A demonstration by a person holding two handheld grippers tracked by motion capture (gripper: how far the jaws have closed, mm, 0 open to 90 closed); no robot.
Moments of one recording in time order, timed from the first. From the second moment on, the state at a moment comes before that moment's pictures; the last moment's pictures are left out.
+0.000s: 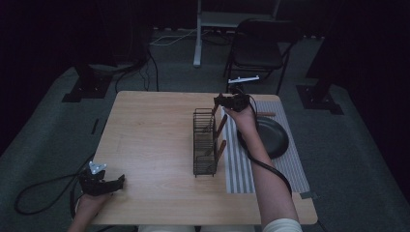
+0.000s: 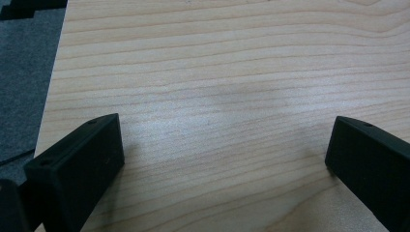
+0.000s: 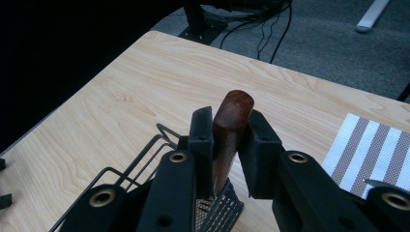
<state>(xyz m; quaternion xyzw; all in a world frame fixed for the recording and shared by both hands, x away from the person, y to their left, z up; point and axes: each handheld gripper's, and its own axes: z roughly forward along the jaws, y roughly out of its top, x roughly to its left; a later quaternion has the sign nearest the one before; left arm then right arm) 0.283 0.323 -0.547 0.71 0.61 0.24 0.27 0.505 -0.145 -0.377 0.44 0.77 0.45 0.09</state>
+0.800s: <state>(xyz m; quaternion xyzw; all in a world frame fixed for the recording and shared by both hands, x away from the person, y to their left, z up) 0.283 0.323 -0.547 0.71 0.60 0.24 0.27 0.489 -0.137 -0.361 0.43 0.77 0.47 0.10</state>
